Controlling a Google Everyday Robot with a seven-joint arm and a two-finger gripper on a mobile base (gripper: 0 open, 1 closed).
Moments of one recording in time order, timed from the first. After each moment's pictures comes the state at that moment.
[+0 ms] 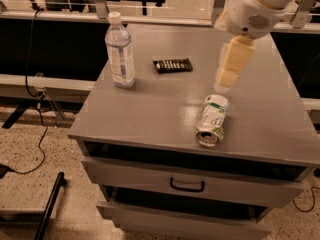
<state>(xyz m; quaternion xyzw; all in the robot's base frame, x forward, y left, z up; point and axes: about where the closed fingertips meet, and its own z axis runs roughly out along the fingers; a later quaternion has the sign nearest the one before) 0.550 -0.135 0.971 -0.66 0.73 0.01 0.19</state>
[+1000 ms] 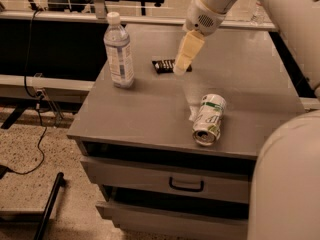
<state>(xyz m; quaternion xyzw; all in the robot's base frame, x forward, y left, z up) 0.664 -0.071 0.923 -0.63 0.75 0.08 0.21</state>
